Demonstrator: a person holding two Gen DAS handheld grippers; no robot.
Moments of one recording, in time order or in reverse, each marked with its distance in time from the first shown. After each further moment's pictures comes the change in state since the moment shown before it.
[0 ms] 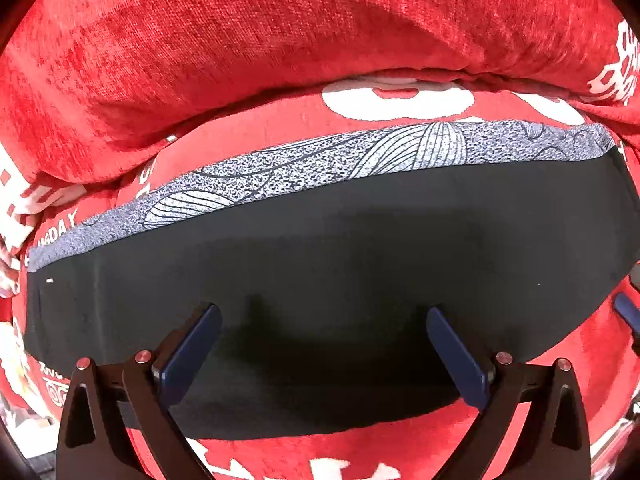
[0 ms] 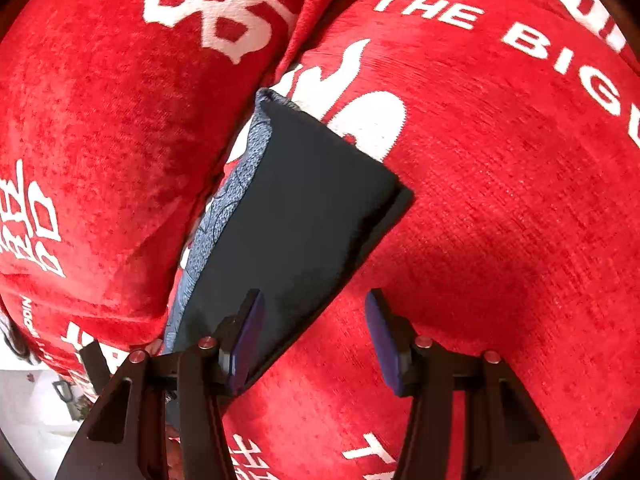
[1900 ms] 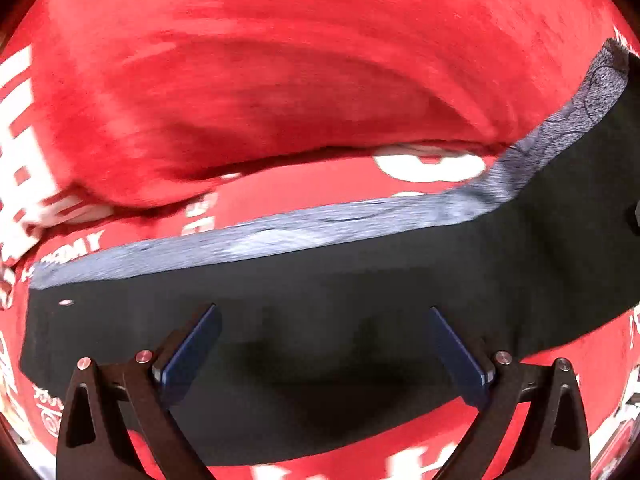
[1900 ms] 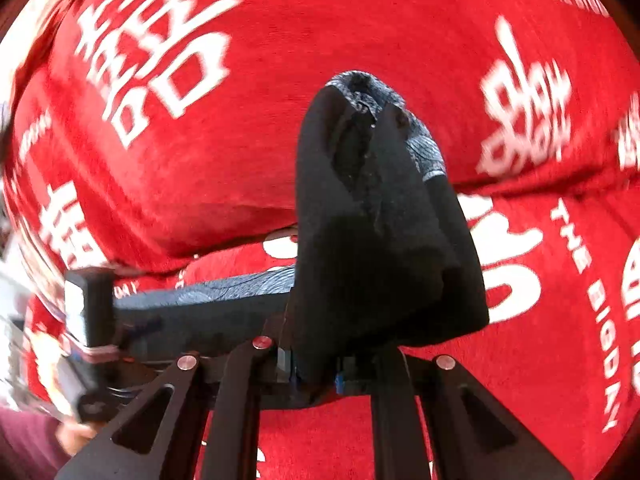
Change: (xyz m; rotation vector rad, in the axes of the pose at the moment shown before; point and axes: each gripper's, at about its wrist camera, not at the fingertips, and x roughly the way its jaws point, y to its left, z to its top) left arm -0.050 0.075 -0.029 -0.023 -0.194 -0.098; right arm -0.002 0.217 -0.068 -0.727 -0.151 -0.162
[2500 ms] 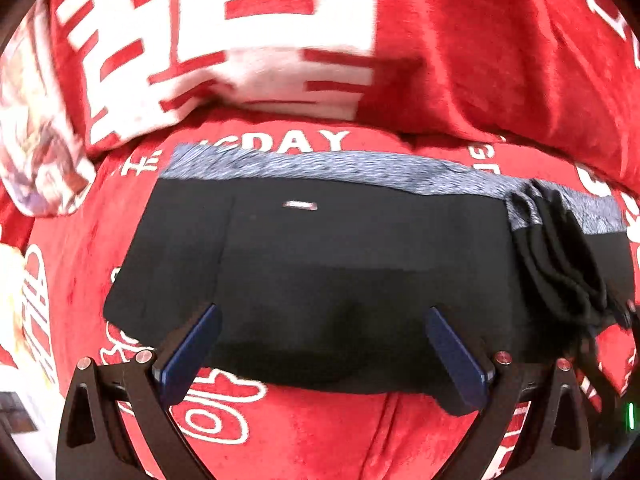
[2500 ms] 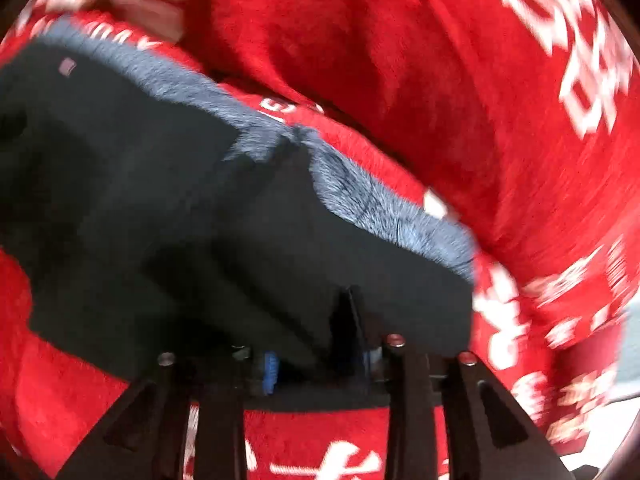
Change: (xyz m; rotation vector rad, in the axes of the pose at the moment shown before) left arm -0.007 0.259 -0.070 -0.229 0.098 0.114; right arm 0.153 0.279 -0.147 -0.756 0.200 -0.545
